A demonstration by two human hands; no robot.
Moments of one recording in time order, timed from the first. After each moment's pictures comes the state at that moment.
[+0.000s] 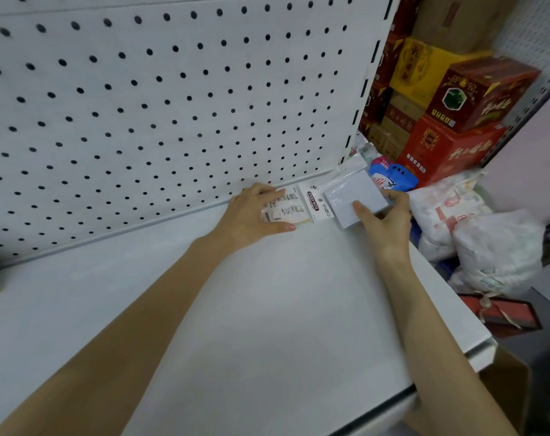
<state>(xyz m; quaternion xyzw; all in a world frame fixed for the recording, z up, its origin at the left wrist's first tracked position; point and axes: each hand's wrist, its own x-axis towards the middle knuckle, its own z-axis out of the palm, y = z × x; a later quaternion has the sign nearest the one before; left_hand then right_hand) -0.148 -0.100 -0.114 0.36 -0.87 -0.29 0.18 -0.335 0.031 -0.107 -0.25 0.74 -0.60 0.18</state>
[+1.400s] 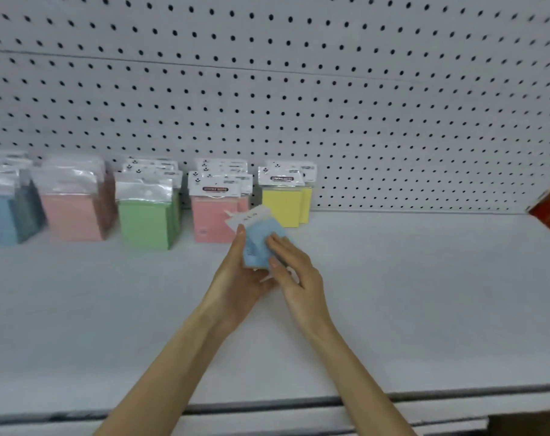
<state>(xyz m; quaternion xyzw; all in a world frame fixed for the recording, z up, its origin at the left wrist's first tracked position) 0.312 0.030 -0.072 0.33 -0.31 -0.76 0.46 0.197 0.051 -0.094 -0.58 0.52 -0.51 0.36</state>
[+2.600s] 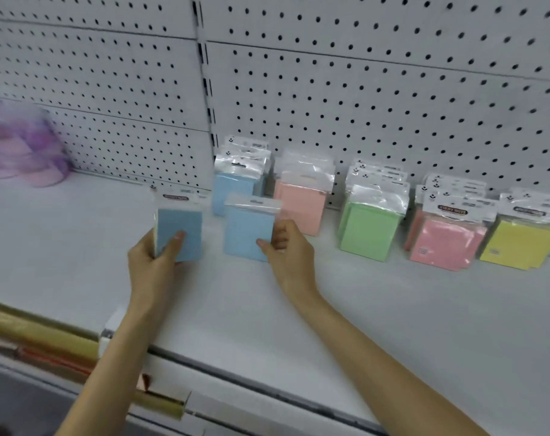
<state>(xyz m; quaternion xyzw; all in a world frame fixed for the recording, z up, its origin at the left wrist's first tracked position) 0.729 0.045 -0.104 0.59 -0.35 -0.26 0.68 0.549 -0.021 -0.113 -0.63 0.50 -0.46 0.39</state>
